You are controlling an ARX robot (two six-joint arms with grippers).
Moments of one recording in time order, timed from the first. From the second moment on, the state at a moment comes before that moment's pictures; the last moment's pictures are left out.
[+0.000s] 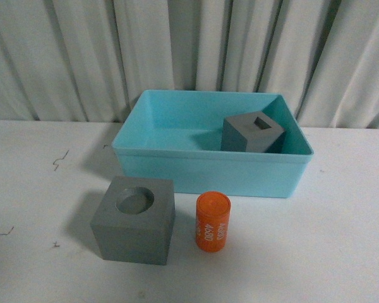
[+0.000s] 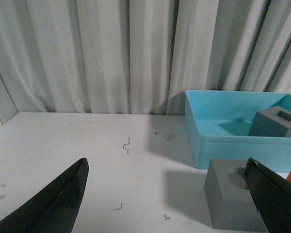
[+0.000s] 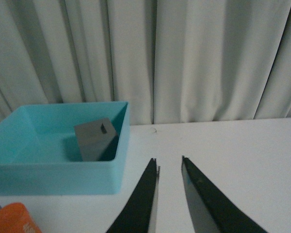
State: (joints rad) left arm 0.00 0.01 0.01 0.00 0.00 -0.01; right arm 0.10 0.75 0.11 0.63 0.10 0.03
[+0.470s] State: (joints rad) left arm 0.00 0.01 0.01 0.00 0.00 -0.01; right arm 0.00 0.55 0.03 0.53 0.00 0.01
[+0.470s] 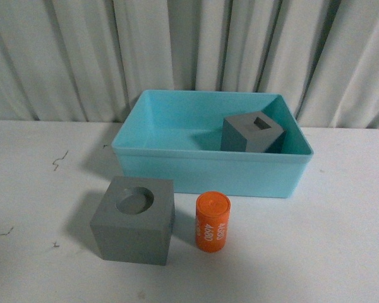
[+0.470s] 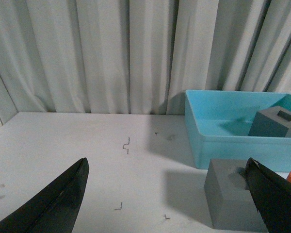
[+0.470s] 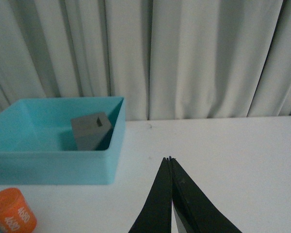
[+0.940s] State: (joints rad) left arm 0.00 0.01 0.01 0.00 0.00 -0.01; right arm 0.00 0.34 0.01 0.34 0.00 0.01
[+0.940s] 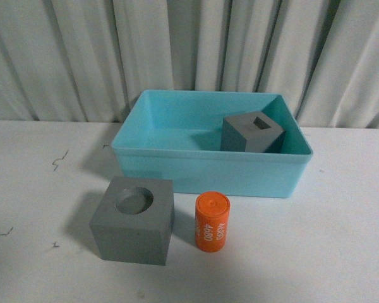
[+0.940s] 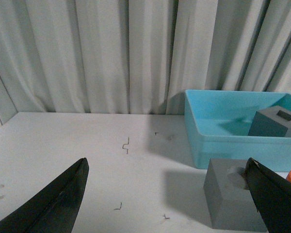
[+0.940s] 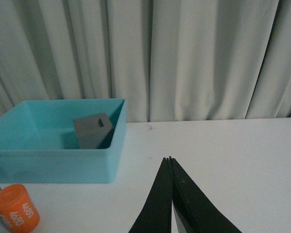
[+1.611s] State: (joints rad) left arm 0.00 0.01 0.01 0.00 0.00 -0.01; right arm 0.00 0.14 0.01 0.12 0.00 0.01
